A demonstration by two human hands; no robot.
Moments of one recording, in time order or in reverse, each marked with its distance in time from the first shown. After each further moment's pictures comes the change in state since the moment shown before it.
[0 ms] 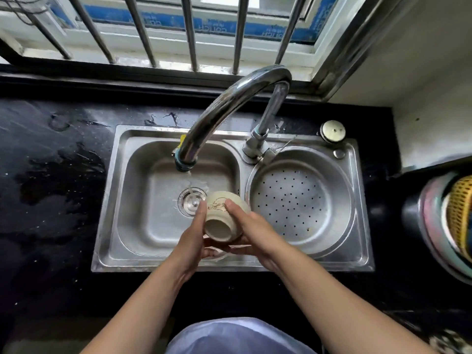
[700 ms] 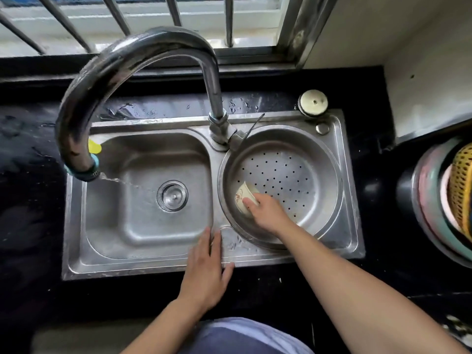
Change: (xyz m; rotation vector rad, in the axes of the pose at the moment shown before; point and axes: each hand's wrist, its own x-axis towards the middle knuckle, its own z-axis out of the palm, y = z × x) left_hand 0.018 -0.115 0.061 1.453 0.121 0.321; right_hand 0.097 0.046 -0.142 -0.753 0.242 -0.261
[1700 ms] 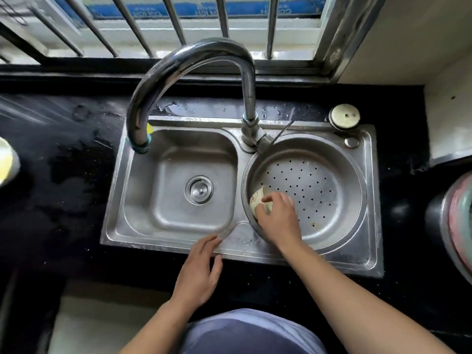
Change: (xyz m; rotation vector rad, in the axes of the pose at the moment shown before) left_hand -0.045 -0.024 -0.006 -0.332 0.322 -0.052; right_hand -0.041 -0.025 0.011 -0.021 0.270 -0.200
